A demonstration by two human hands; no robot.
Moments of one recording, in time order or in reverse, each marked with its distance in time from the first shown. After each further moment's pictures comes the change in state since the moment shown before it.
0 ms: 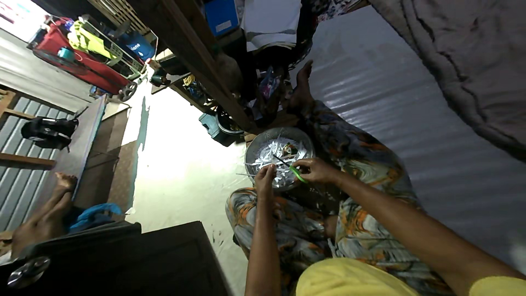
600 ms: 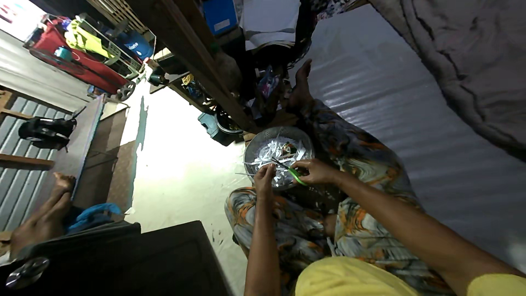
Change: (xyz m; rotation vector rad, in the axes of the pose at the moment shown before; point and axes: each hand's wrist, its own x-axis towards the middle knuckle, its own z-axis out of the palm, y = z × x) left_hand 0.001 -0.001 -0.001 0.010 -0.022 0.021; right_hand 0.001 0.002 0.001 -0.044 -0.048 0.010
